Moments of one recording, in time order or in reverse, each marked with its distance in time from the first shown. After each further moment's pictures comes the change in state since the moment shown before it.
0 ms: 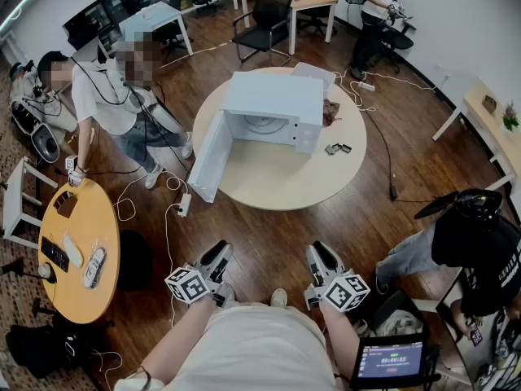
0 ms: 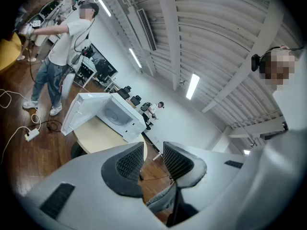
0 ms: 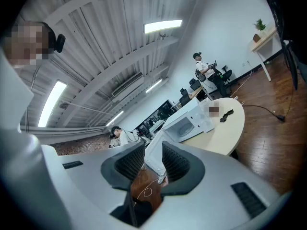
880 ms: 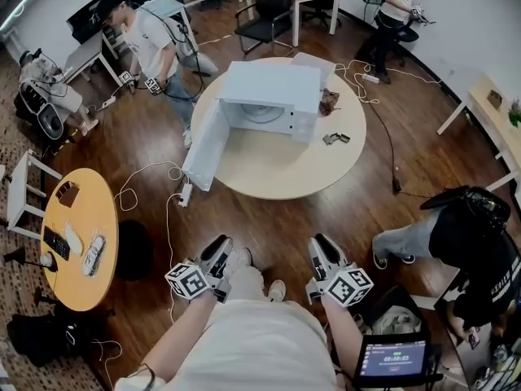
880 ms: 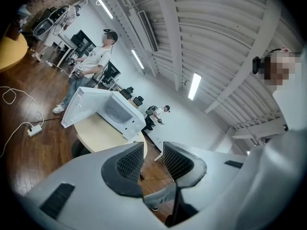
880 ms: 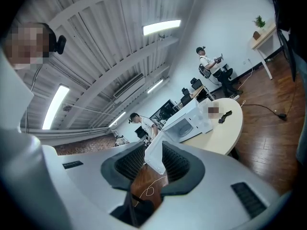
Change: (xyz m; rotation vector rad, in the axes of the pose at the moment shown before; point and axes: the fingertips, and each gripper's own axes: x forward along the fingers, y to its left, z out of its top) left arm 0.007 -0.030 -0.032 -0.017 -0.011 0.044; right arm -0.032 -0.018 0.017 0.012 -0.002 0.032
